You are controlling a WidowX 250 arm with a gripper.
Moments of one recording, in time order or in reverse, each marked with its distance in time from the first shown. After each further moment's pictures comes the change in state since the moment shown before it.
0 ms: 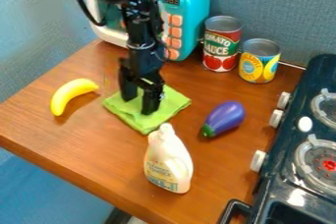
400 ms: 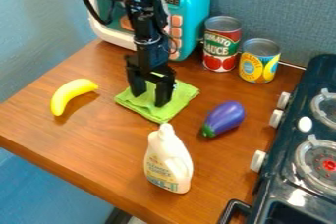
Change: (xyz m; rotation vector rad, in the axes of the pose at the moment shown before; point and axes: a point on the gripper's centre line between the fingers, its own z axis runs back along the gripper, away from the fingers) arm 0.020 -0.003 0.002 -0.042 -0.085 0.164
